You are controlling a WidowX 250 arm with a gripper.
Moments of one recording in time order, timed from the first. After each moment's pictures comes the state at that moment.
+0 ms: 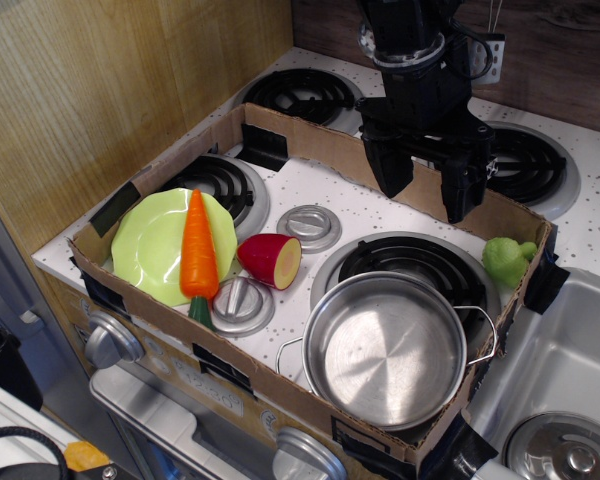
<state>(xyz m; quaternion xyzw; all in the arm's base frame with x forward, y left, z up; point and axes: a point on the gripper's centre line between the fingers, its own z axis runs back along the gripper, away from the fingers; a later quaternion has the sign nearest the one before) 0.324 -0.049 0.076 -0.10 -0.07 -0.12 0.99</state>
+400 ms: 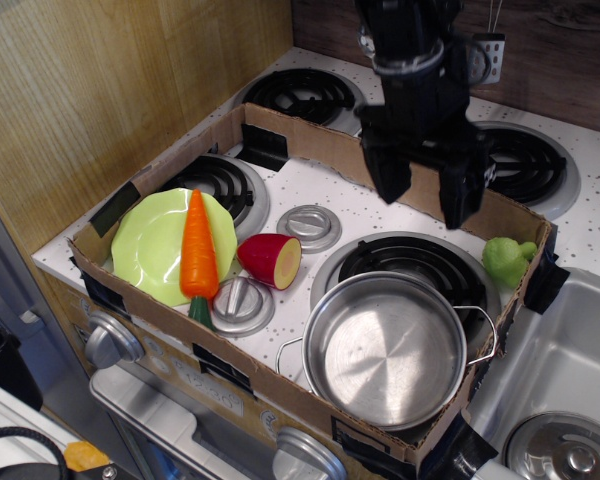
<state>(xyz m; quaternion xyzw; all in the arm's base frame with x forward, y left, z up) 0.321 -0.049 0.067 -0.09 -0.06 -0.11 0.99</state>
